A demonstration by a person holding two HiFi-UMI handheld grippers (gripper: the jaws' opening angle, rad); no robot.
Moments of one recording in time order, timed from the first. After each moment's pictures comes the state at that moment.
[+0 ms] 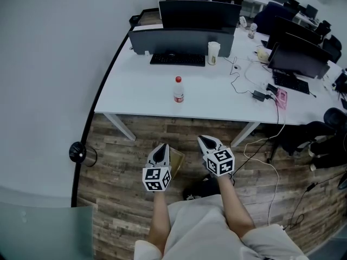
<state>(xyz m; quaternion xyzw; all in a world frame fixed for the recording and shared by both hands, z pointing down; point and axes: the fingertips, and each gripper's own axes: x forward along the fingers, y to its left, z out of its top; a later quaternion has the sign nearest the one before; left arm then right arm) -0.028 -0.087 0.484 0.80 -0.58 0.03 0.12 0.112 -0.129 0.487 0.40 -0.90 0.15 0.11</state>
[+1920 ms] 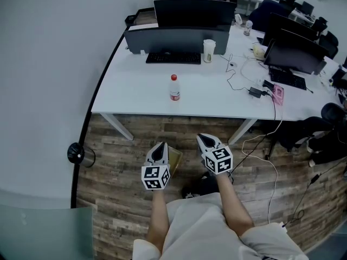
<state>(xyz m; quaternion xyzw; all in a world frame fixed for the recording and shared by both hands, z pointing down) -0.019 -0.086 0.486 0.81 -0.58 0.04 0.12 0.124 -0.125 0.490 0.42 -0.89 0.15 0.12</state>
